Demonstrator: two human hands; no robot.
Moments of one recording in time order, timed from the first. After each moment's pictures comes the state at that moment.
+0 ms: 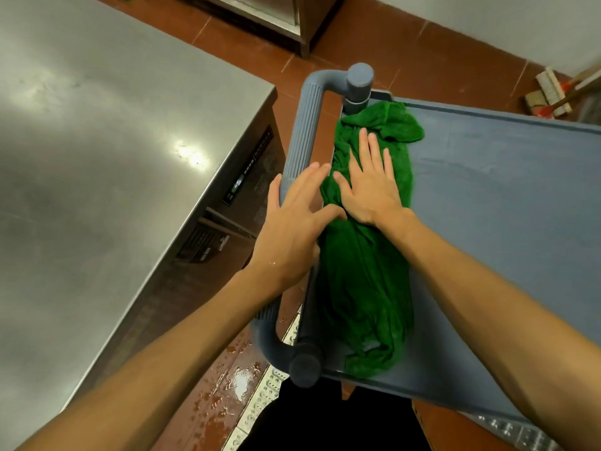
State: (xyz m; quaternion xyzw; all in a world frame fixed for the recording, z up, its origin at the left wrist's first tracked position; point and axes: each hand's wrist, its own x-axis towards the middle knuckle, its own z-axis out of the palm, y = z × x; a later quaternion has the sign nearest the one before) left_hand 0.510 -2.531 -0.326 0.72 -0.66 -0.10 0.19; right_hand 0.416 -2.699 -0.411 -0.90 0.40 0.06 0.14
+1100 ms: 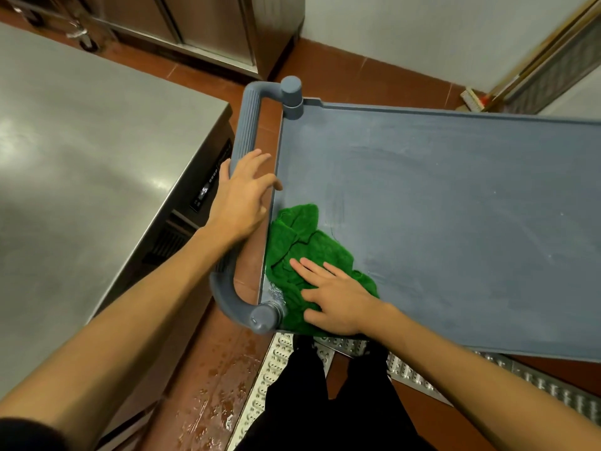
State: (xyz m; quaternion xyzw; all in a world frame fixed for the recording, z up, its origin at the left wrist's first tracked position) left_hand 0.509 -2.535 -0.326 0.75 -0.65 -0.08 0.12; right_hand 0.258 -2.531 -0.370 -0.91 0.18 0.19 0.31
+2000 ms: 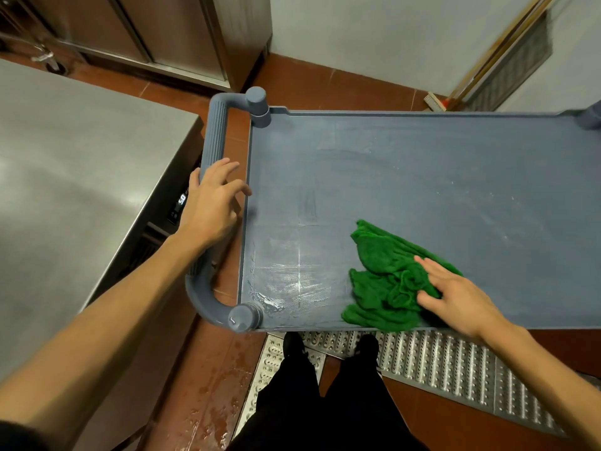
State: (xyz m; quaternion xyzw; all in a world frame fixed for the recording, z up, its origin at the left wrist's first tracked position) left_hand 0.513 -2.533 -0.331 0.75 -0.65 -0.07 0.11; right_hand 0.040 -2.582 -0.368 -0.82 0.49 0.13 0.28
